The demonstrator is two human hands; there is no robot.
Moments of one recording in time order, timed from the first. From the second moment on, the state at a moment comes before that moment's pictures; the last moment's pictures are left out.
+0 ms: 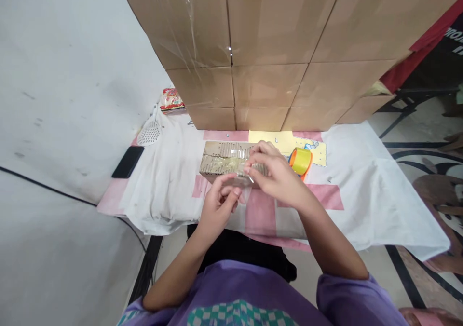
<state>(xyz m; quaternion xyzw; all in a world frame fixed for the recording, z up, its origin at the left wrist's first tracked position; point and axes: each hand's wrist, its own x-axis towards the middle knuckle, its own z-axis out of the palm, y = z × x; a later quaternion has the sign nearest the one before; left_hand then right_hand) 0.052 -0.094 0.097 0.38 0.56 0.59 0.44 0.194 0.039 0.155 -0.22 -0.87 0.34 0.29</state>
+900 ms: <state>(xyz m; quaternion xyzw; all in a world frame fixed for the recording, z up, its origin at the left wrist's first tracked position) 0.040 -0.044 0.123 0.49 0.75 0.35 0.28 0.151 0.125 0.104 -0.25 -0.92 0.26 0.14</state>
